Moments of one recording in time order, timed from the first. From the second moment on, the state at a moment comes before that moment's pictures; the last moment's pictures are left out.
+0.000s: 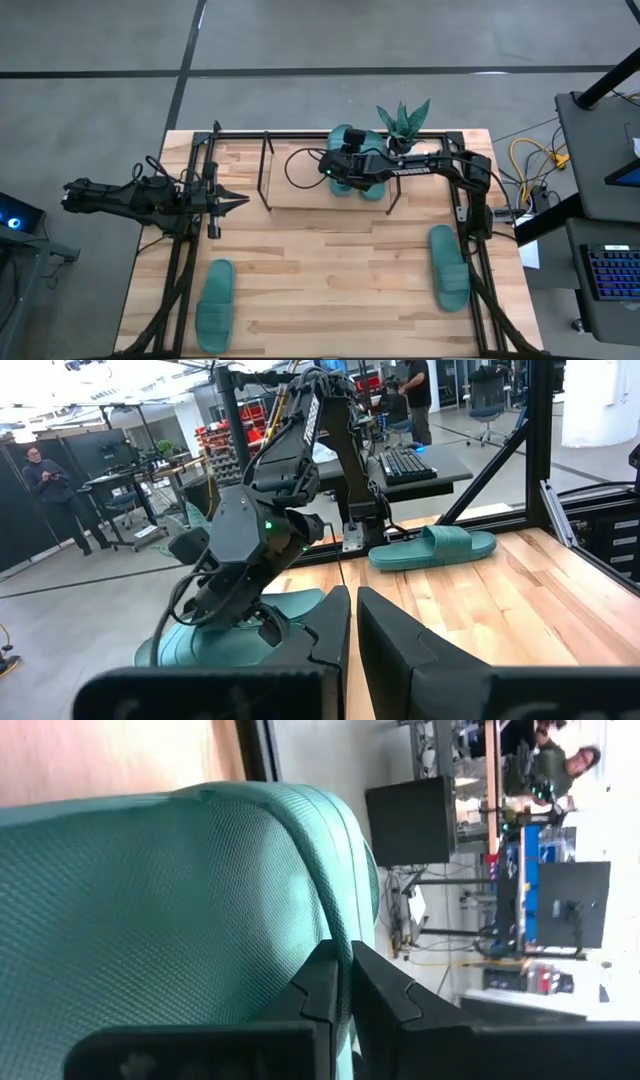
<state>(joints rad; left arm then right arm) -0.16 0.42 0.48 -0.12 -0.27 0.21 -0.25 1.96 1.39 -0.41 0.92 -0.44</state>
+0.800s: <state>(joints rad) -0.16 0.42 0.48 -0.12 -0.27 0.21 -0.25 1.96 1.38 -0.42 0.86 -0.47</state>
